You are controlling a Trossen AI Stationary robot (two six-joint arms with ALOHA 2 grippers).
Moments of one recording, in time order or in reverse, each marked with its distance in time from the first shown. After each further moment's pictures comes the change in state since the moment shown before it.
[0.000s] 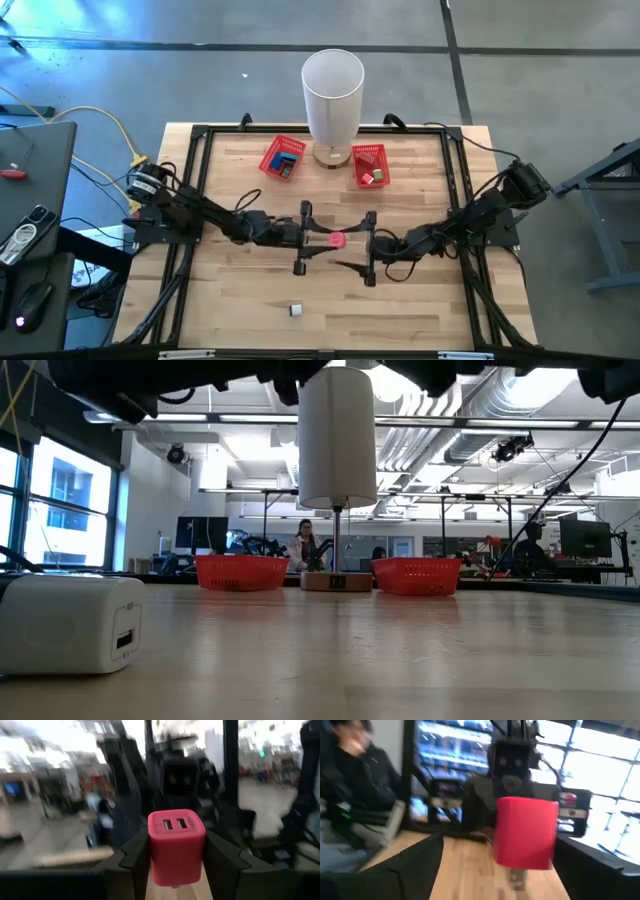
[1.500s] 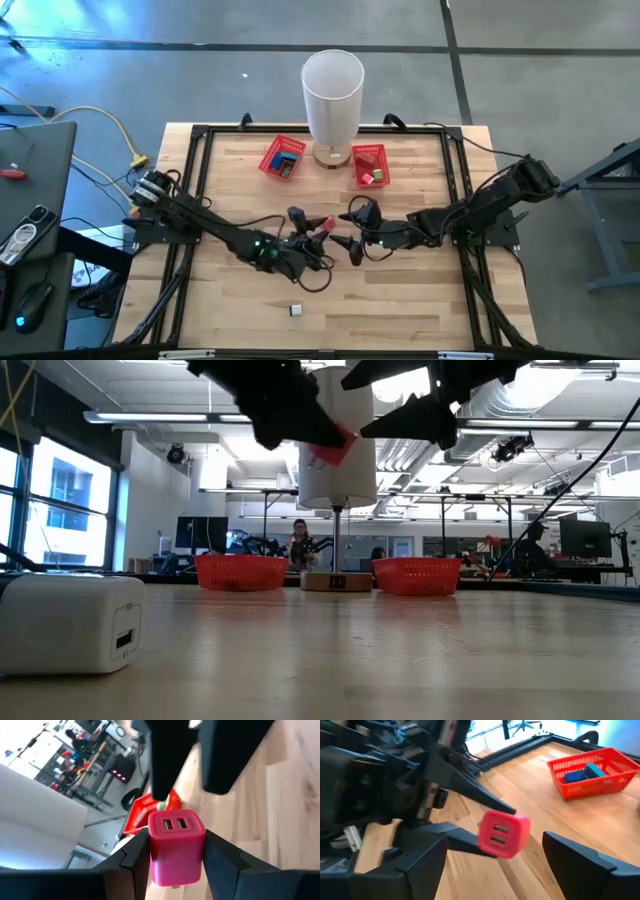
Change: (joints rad) left arm -0.139 0.046 0.344 -1.042 -0.875 0.159; right arm -0.088 -0.098 0.198 -0.795 0.090 0.749
